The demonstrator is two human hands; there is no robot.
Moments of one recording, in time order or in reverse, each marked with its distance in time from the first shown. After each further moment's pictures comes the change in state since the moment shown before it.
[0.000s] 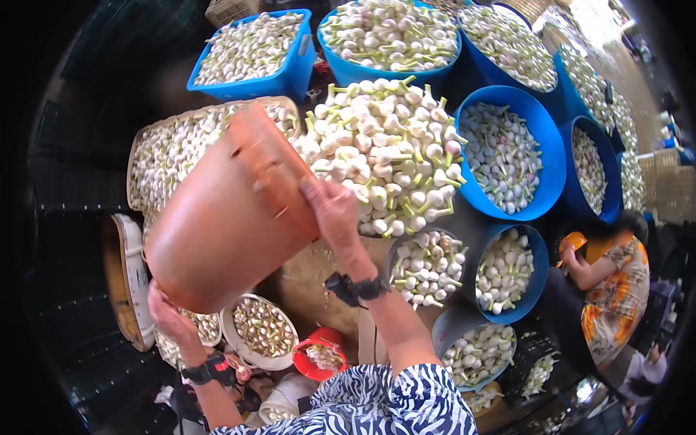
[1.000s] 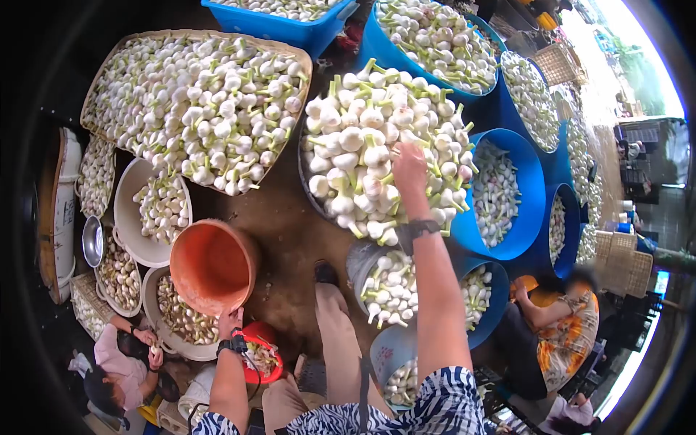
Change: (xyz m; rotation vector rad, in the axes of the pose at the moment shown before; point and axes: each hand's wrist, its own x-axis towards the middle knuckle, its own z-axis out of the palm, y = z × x) left_hand -0.240 -0.530 -0.094 -0.450 -0.189 -1.002; right_hand 0.136 0.174 -0.101 -1.397 -0.127 -0.764
